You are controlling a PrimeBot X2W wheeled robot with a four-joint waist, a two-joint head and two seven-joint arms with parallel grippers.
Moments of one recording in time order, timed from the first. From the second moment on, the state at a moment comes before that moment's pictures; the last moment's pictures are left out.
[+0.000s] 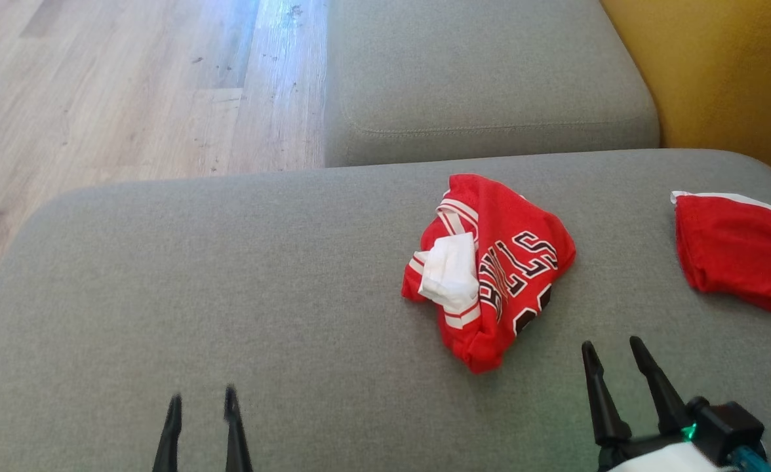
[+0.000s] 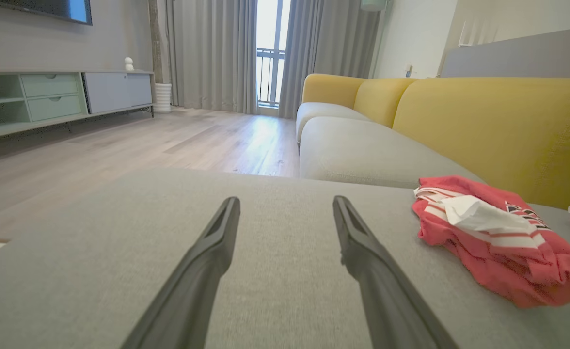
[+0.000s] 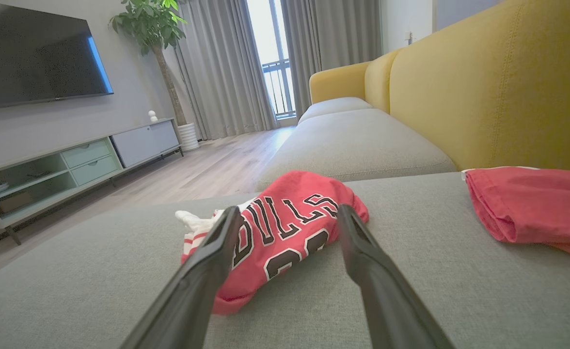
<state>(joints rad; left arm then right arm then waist) 0.23 0.14 -0.31 0.05 -0.32 0.26 -0.25 0.17 -0.10 0.14 0.17 0.26 0.13 -0.26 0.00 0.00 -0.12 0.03</state>
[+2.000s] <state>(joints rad) -0.56 0.04 -0.52 0.72 -0.29 -0.02 -0.25 -0.03 -0.13 0.21 0.15 0.25 0.13 -0.26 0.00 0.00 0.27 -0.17</state>
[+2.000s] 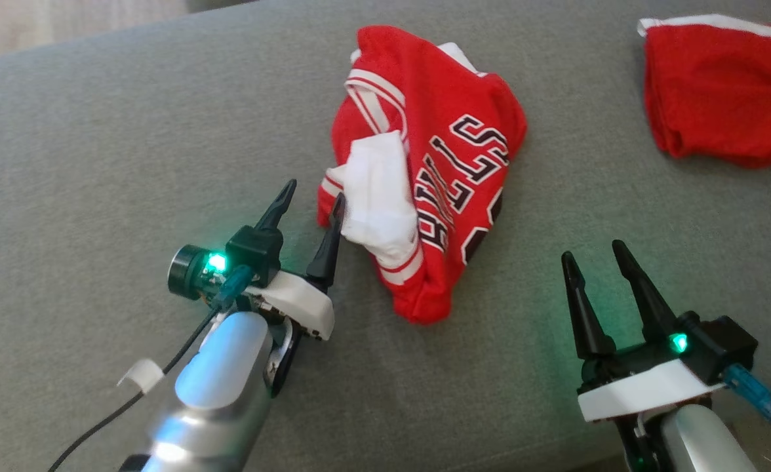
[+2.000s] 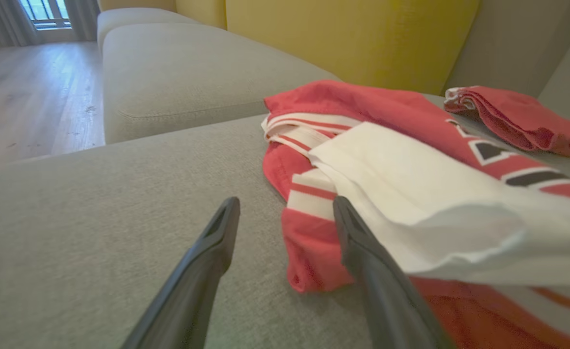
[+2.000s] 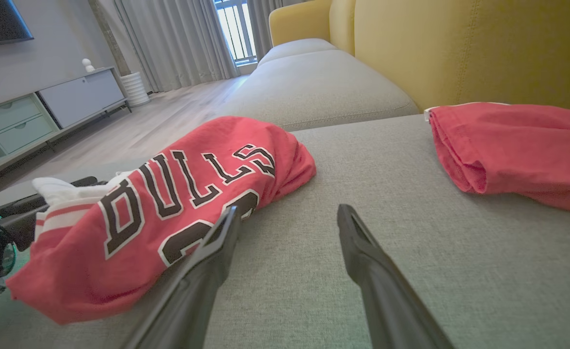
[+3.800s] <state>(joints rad) -0.61 0.26 -0.74 0.71 -0.65 -0.01 -0.19 0.06 -0.08 0.19 0.13 0.25 0.13 -0.26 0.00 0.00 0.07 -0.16</state>
